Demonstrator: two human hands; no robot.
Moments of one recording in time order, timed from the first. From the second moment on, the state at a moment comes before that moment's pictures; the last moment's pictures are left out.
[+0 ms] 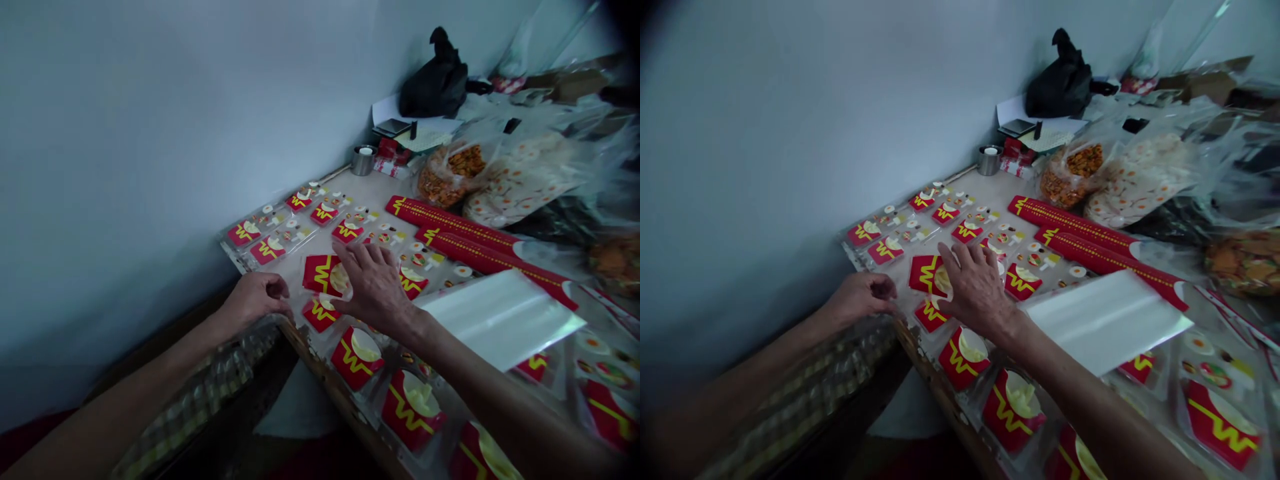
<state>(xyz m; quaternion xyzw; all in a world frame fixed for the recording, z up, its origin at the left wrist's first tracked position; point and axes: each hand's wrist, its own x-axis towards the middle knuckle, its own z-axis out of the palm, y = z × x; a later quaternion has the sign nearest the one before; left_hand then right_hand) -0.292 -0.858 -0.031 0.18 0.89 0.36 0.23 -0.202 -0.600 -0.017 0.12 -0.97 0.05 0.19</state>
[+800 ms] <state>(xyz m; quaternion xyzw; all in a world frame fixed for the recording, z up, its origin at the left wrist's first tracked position) -0.285 -0.738 -0.005 0.54 0.82 0.16 0.05 -0.144 -0.578 -0.021 -0.03 -0.99 0.12 0.03</state>
